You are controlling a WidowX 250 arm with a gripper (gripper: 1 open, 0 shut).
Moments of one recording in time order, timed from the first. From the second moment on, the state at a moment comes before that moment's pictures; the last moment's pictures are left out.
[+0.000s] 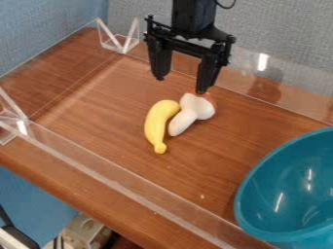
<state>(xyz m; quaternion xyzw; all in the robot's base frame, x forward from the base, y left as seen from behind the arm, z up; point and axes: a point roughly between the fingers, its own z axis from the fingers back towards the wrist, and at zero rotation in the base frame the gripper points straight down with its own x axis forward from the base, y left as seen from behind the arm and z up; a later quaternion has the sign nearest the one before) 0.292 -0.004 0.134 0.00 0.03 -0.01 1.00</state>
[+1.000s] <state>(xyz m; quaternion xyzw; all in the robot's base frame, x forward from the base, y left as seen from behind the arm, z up) 0.297 -0.017 0.073 0.00 0.06 -0.02 1.00</state>
